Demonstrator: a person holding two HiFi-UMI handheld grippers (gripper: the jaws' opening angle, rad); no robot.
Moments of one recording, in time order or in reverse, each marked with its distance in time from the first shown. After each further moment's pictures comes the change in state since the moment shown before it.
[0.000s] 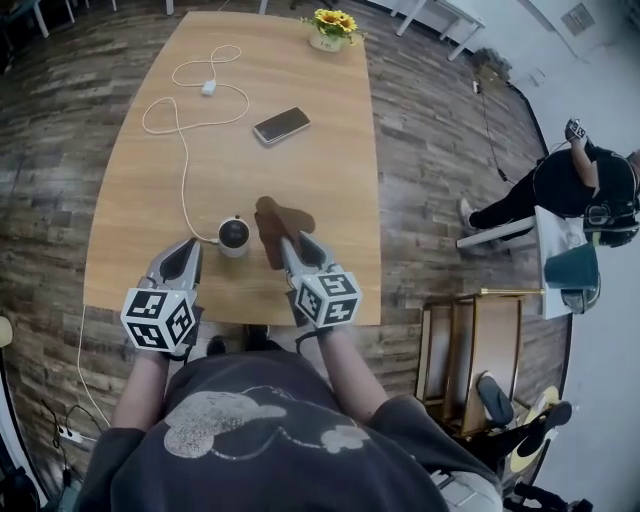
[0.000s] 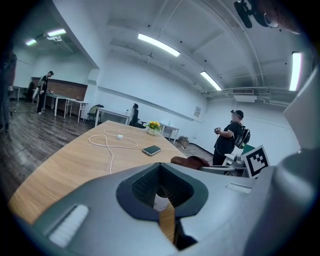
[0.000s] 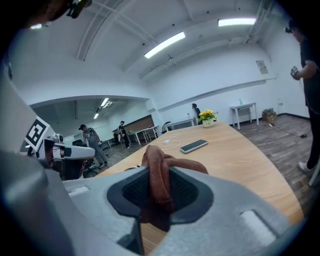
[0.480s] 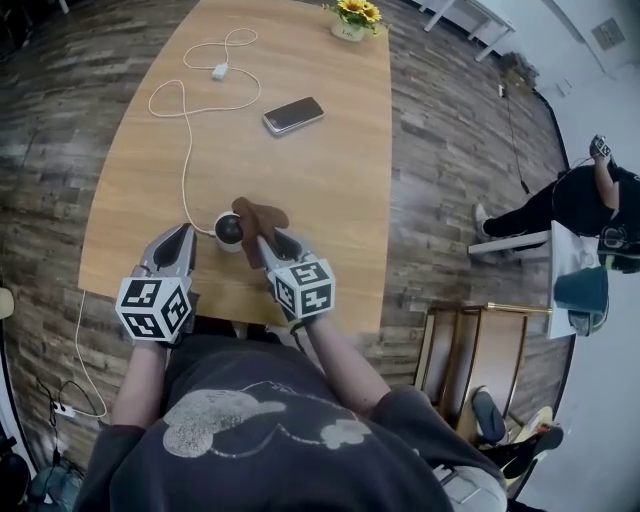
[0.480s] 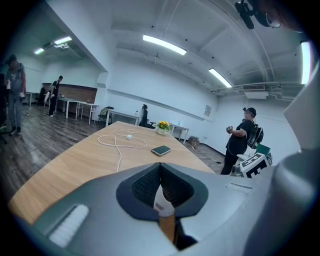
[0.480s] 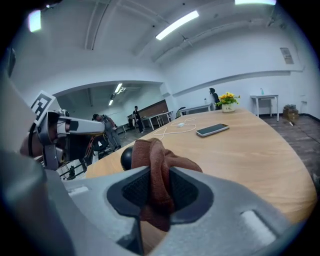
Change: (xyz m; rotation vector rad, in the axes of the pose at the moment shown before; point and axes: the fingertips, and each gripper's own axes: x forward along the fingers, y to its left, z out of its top) left arm 0.018 0.012 0.000 -0.013 -0.013 0.123; right arm 0.047 0.019 -0.047 -0.091 0.182 0.161
